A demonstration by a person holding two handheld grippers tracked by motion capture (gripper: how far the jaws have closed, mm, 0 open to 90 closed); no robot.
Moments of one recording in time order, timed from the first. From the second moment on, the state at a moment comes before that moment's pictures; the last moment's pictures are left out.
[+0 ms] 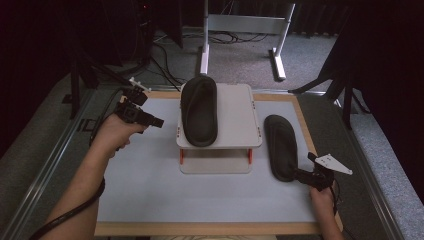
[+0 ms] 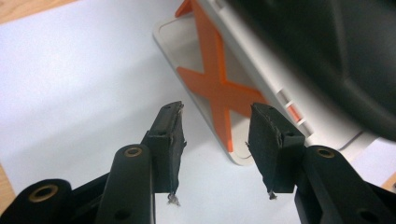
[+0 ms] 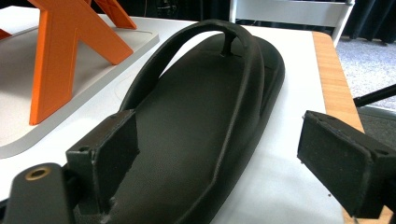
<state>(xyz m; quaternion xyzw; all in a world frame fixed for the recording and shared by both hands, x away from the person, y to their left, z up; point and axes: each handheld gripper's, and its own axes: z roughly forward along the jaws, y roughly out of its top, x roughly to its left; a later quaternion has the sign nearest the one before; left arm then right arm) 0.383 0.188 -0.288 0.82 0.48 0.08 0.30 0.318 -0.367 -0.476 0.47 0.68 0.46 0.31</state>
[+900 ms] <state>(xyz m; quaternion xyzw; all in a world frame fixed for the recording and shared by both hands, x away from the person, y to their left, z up) 0.321 0.246 -0.430 0.72 0.48 0.16 0.47 0.318 -0.366 -0.477 0.47 0.68 0.47 0.31</state>
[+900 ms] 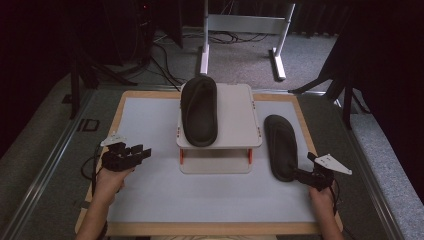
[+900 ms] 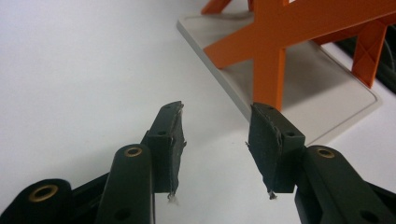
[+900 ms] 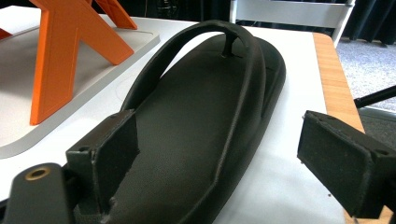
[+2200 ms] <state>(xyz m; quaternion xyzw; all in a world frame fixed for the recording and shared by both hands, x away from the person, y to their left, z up) 0.282 0.274 -0.489 0.59 0.51 0.36 0.51 0.322 -0.371 -0.468 0.50 0.68 0.44 0.30</state>
